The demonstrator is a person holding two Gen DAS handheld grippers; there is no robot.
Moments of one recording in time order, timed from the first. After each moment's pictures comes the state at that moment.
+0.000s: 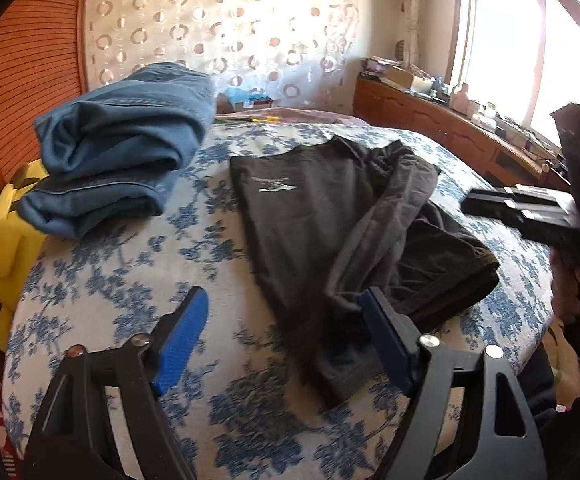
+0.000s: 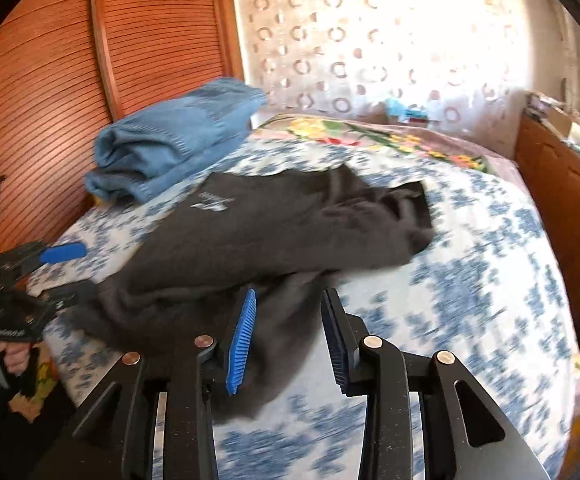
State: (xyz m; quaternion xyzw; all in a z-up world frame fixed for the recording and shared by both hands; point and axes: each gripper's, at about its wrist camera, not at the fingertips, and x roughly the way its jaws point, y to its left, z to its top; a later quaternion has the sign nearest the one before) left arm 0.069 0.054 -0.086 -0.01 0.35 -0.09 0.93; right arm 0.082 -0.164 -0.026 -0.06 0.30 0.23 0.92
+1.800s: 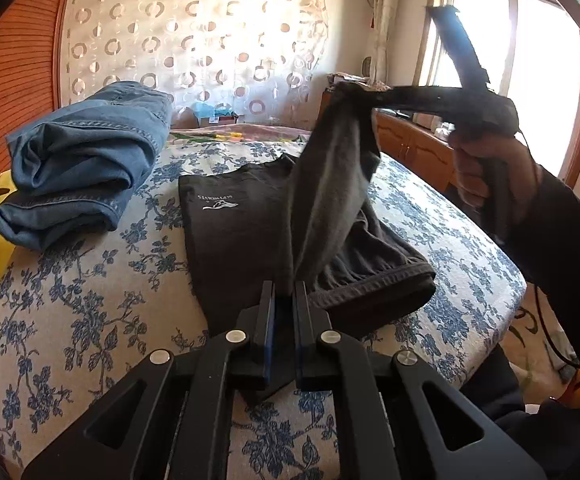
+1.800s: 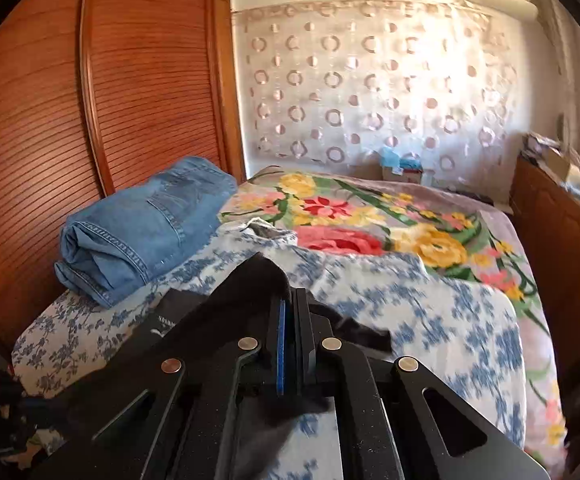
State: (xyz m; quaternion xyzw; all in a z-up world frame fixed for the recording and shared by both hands) left arm 0.045 0.036 -0.072 -0.04 0.32 -0.15 0.94; right arm 0.178 -0.153 0.029 -0.06 0.22 0.24 0.94
